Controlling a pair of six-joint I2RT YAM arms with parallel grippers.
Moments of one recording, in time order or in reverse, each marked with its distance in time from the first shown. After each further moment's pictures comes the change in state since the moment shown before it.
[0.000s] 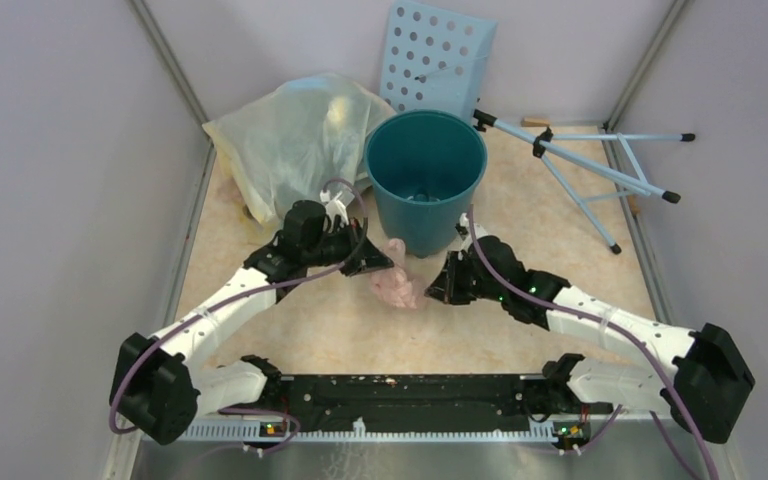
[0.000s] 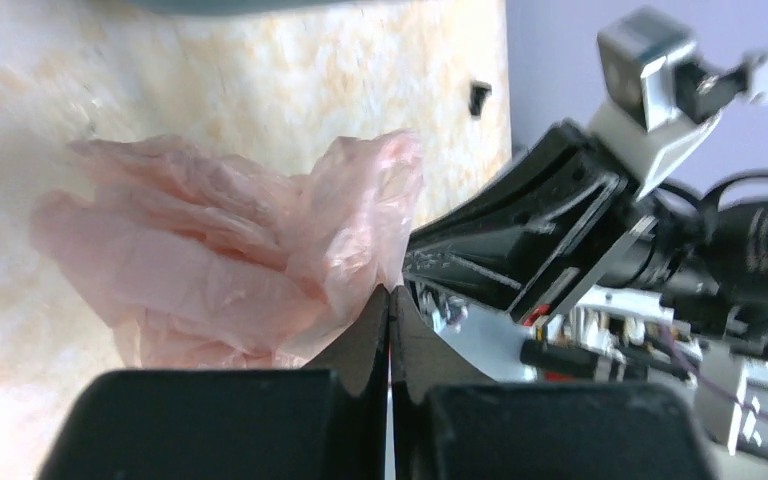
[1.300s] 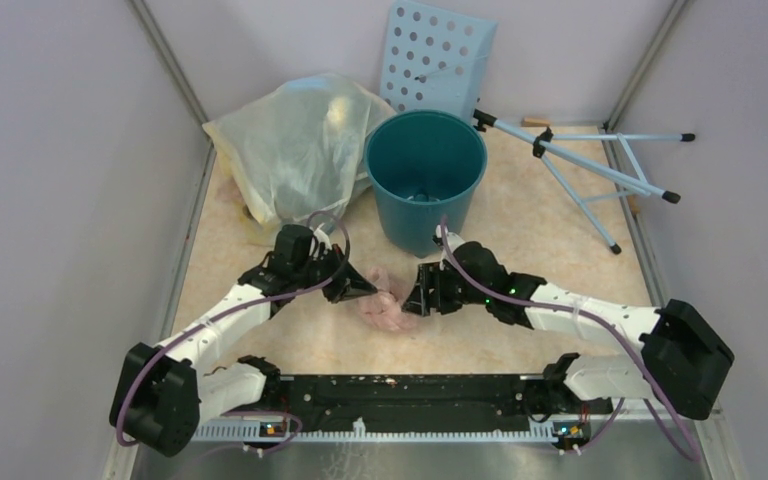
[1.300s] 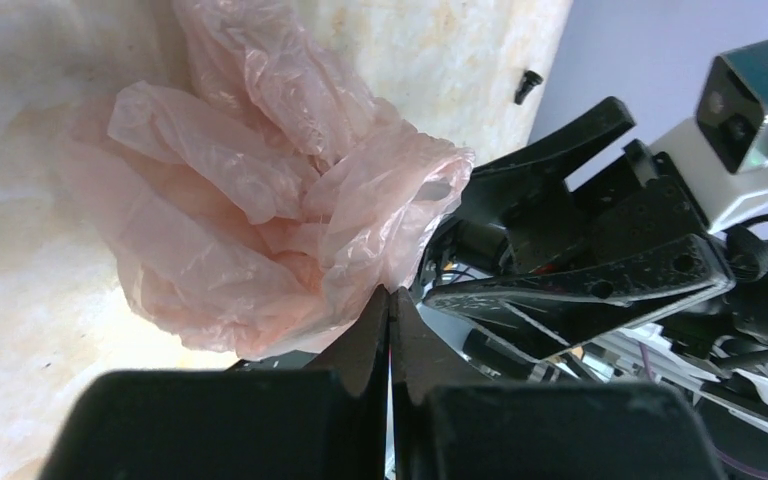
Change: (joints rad) left arm 0.108 -0.053 -0.159 -0.110 0.037 -0.100; right arm 0.039 0.117 -0.036 0.101 -0.076 -0.081
